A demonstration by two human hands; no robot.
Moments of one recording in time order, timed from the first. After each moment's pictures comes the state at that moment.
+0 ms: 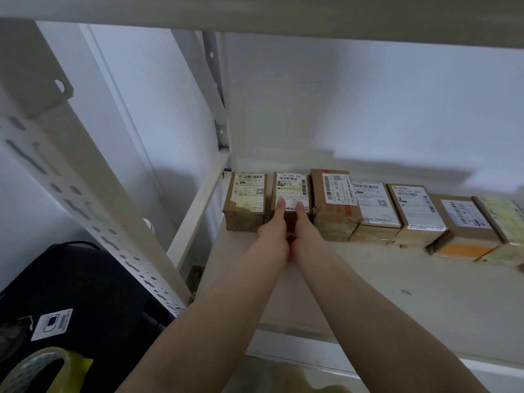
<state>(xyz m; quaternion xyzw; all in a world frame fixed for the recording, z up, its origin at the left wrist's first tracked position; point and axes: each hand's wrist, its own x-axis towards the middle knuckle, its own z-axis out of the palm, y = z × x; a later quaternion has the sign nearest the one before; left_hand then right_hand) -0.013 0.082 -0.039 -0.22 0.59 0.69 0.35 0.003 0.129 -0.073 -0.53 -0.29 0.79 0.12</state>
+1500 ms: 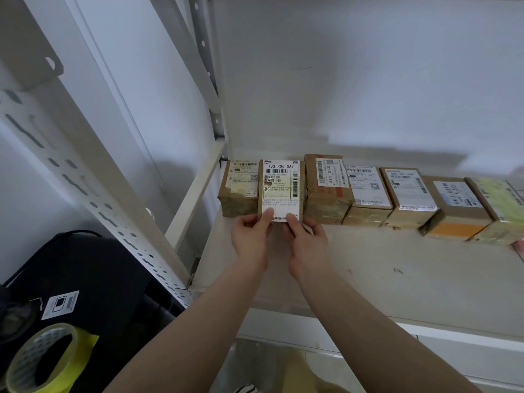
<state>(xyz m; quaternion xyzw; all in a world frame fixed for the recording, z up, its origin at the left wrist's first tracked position) 0.019 0.037 -0.074 -0.10 0.58 0.79 0.14 0.077 0.096 -0.063 -0.39 -0.32 0.81 0.28</state>
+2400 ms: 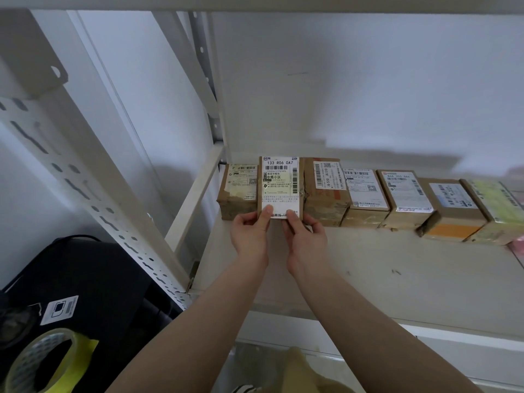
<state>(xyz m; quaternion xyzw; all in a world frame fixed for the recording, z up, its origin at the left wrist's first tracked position) 0.017 0.042 -0.064 -0.10 0.58 0.80 0.13 0.071 0.096 -0.055 -0.37 -0.26 0.83 0.33</state>
